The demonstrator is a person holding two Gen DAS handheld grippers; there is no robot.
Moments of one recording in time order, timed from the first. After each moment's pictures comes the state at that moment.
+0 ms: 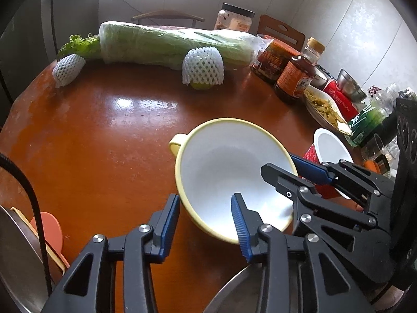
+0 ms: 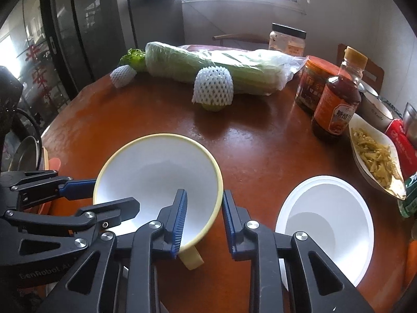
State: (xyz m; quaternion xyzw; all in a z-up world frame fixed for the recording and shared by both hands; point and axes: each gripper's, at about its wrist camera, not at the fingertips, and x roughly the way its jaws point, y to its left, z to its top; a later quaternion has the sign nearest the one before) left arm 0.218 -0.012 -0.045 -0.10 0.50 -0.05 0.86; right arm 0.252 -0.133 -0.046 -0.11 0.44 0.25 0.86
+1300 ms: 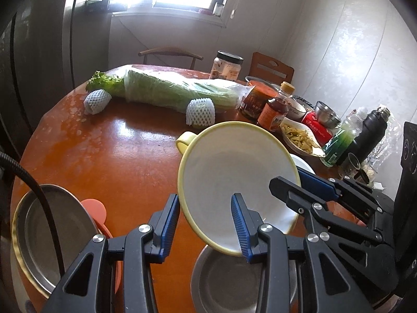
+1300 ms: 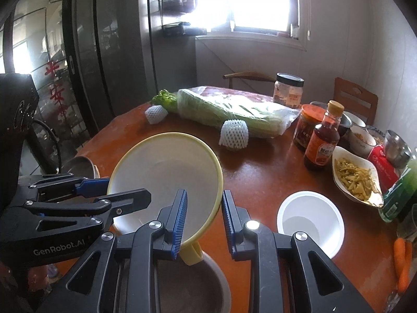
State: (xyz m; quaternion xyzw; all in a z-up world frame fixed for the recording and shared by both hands) left arm 0.144 0.002 0.025 -0.12 0.40 -0.05 0.91; right arm 0.172 -0.135 0.031 -0.09 0.34 0.27 0.89
